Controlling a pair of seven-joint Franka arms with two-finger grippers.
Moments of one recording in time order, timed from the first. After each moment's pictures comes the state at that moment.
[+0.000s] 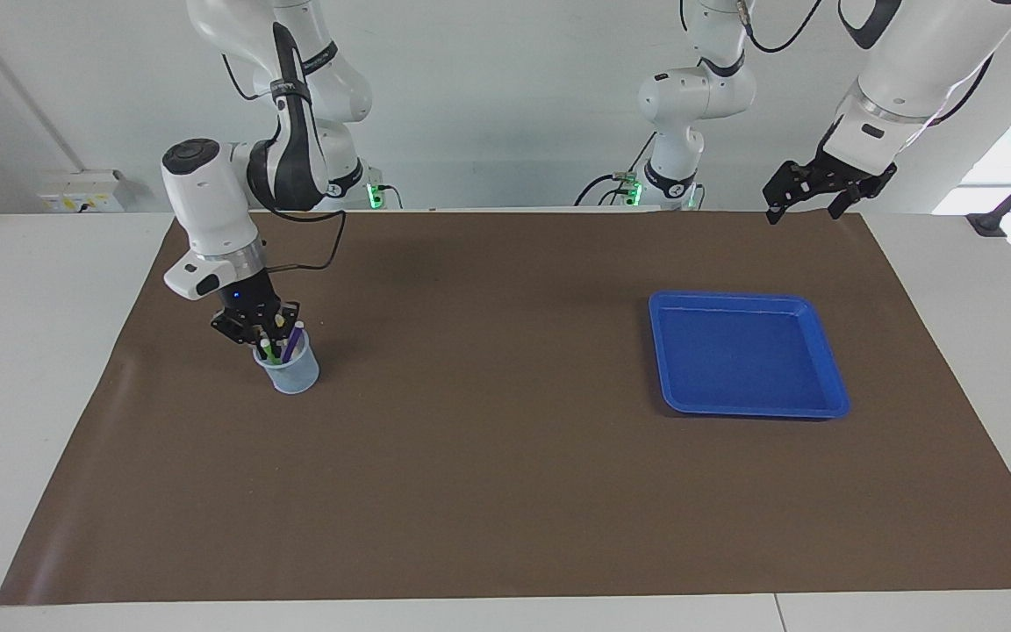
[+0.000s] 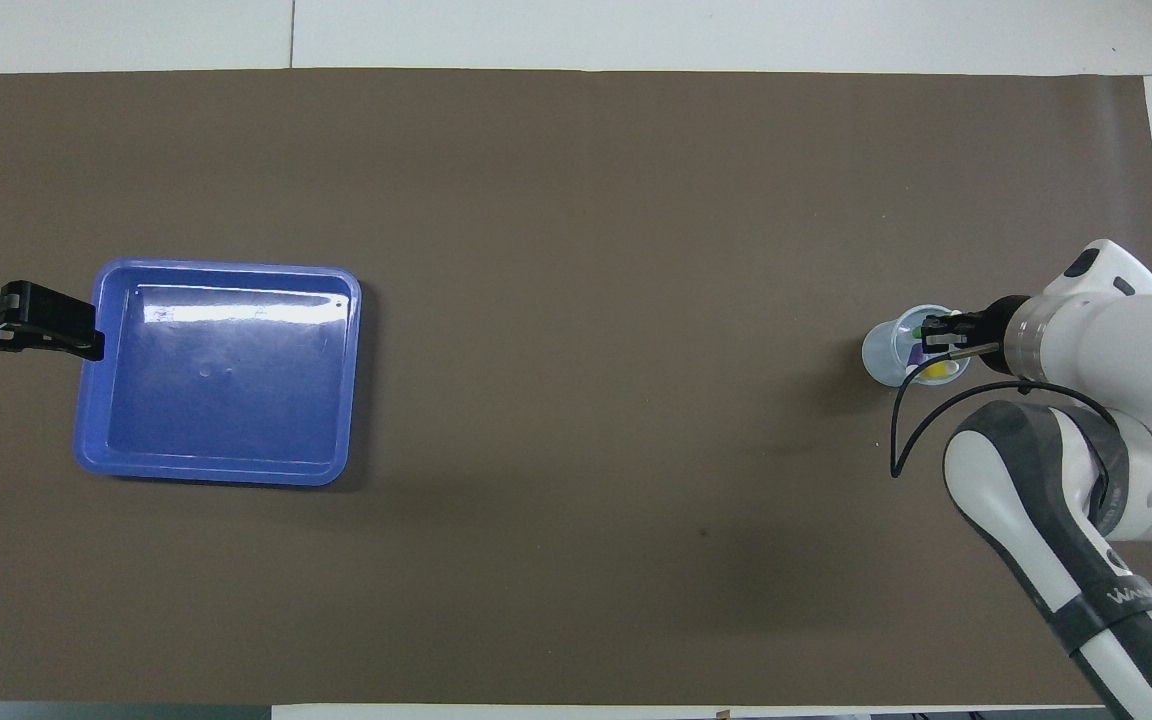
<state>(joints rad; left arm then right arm) 0.08 -0.04 -0.18 -1.57 -0.03 1.43 -0.12 -0.29 -0.03 0.27 -2.31 0.05 2.54 -0.18</state>
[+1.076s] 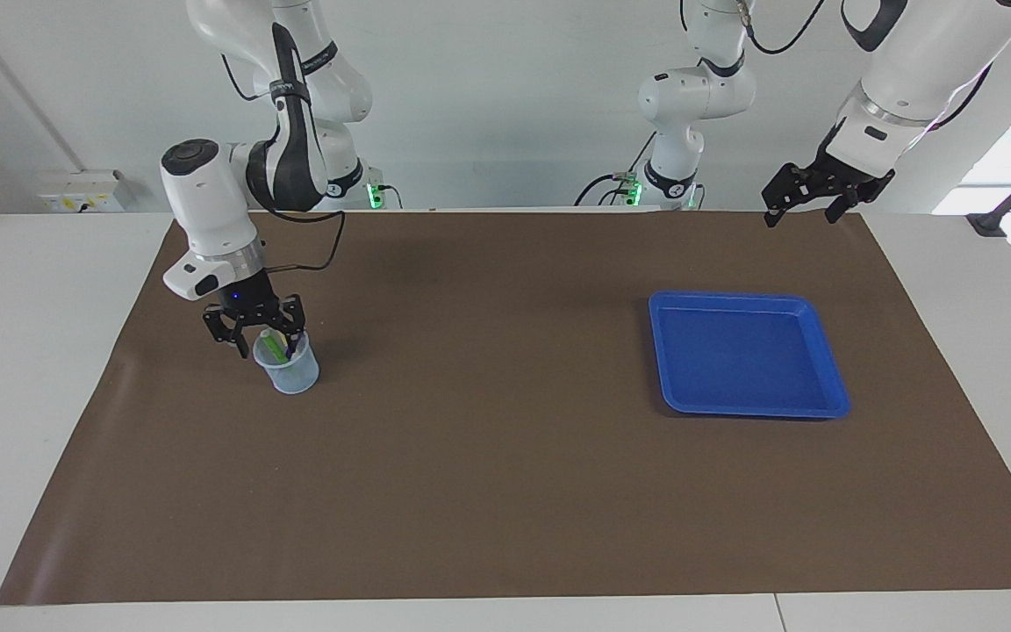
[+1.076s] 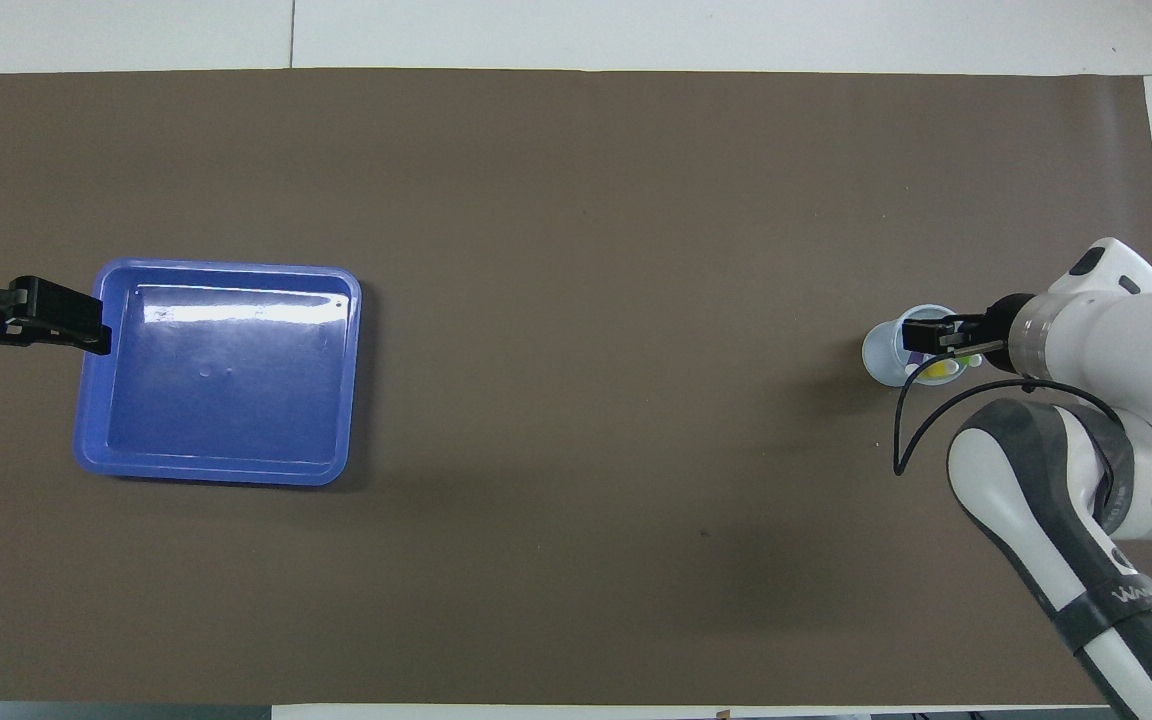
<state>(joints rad) 0.07 -0.04 -0.18 -1.57 -0.02 1.45 -0.12 -0.29 -0.03 0.27 -2.29 0.05 2.54 -0.18</state>
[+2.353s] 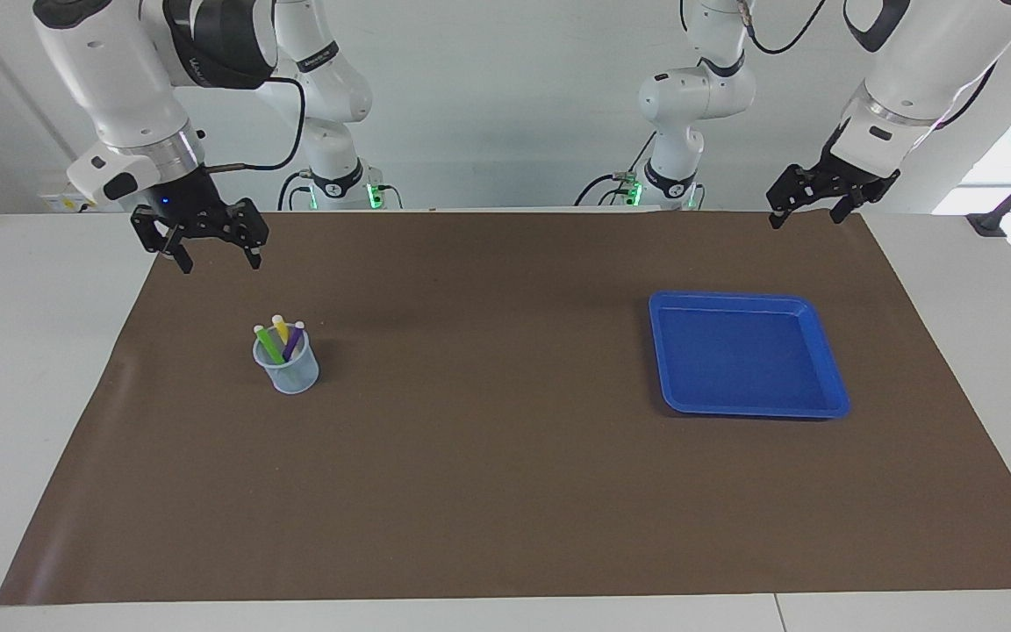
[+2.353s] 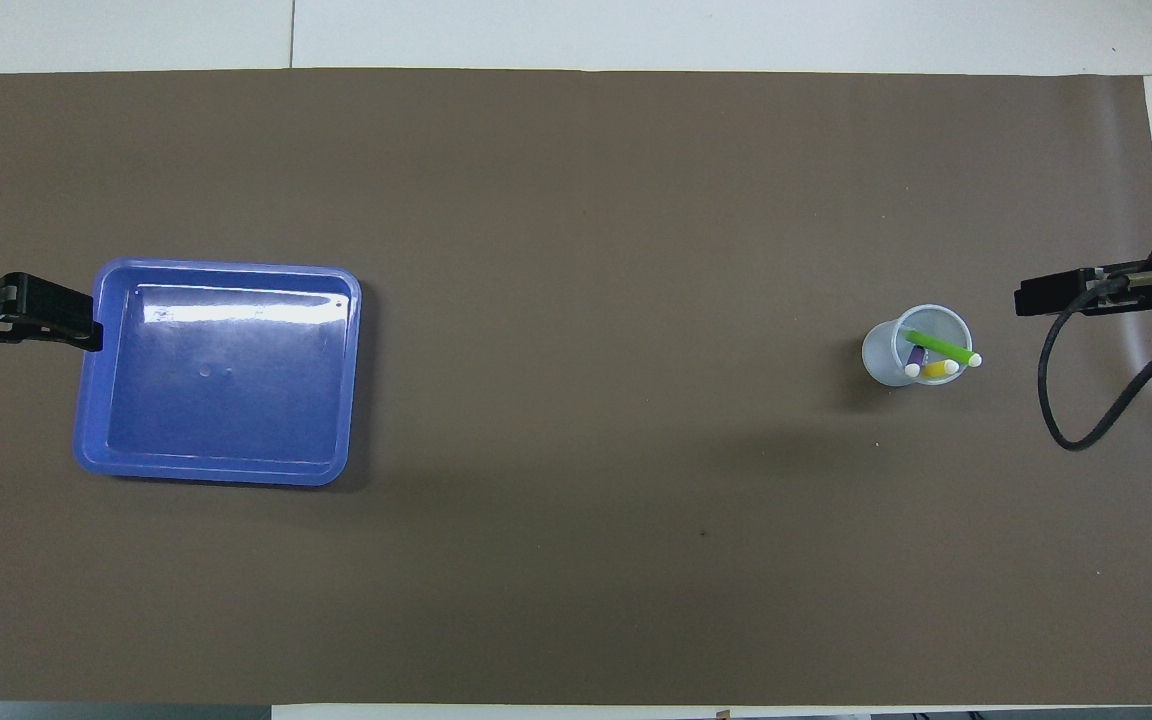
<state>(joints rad) 0.08 -0.04 -0.18 -1.57 -0.02 1.45 -0.12 -0.30 -0.09 0.26 -1.80 0.03 1.80 -0.09</state>
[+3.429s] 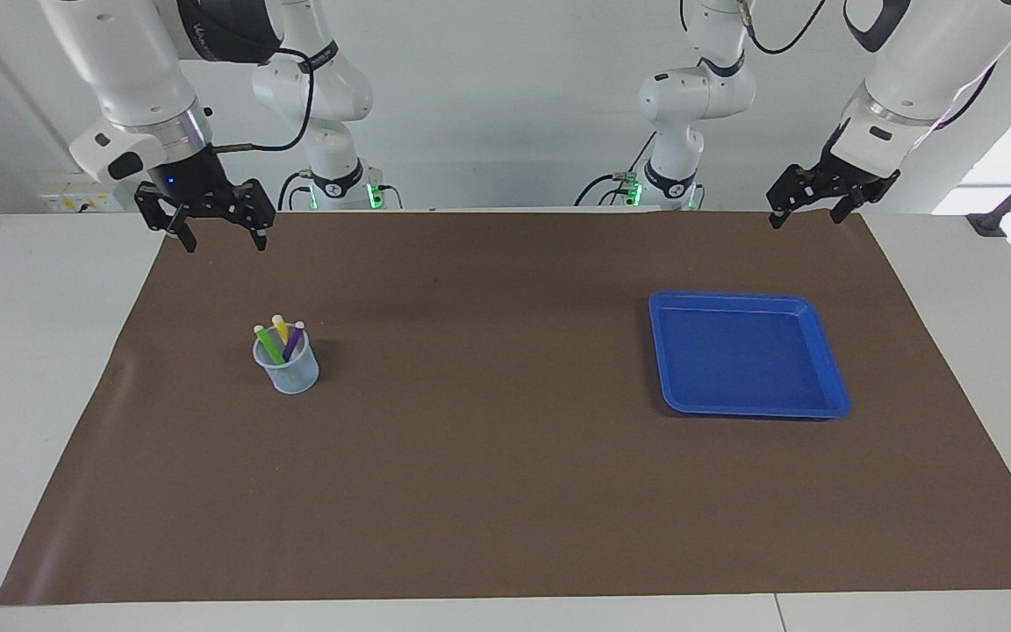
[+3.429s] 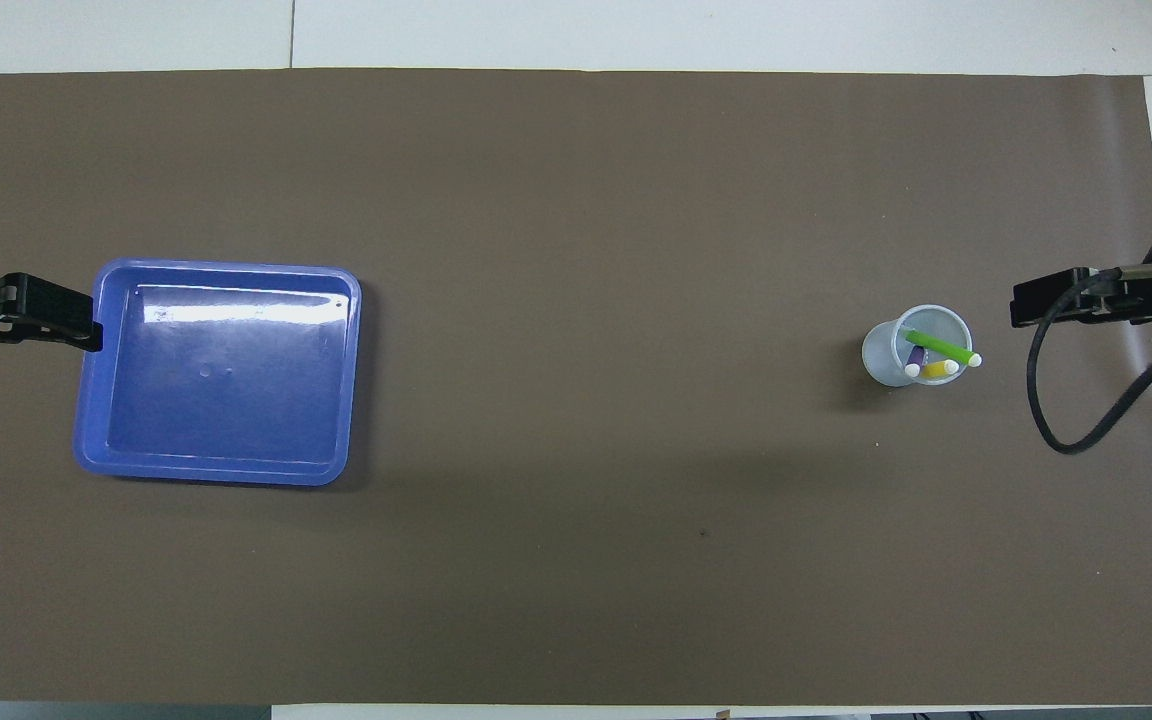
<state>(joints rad) 0.08 -0.04 -0.18 -1.57 -0.02 1.45 -0.12 -0.14 -0.07 0.16 -1.69 -0.01 1.63 0.03</state>
